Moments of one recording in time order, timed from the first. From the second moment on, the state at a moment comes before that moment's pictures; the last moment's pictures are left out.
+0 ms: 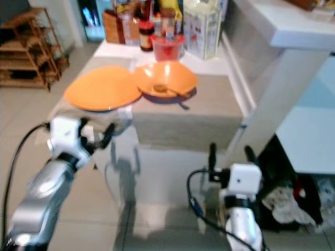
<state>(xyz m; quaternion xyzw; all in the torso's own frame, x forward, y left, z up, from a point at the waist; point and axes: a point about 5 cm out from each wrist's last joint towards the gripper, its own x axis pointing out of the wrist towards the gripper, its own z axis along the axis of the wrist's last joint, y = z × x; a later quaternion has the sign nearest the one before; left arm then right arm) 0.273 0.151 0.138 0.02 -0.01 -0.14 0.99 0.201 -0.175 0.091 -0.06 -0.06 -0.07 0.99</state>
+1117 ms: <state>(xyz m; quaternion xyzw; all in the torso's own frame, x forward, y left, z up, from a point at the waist) 0.330 0.174 0.193 0.02 -0.03 -0.09 1.00 0.205 -0.162 0.092 -0.05 -0.07 -0.06 0.99</state>
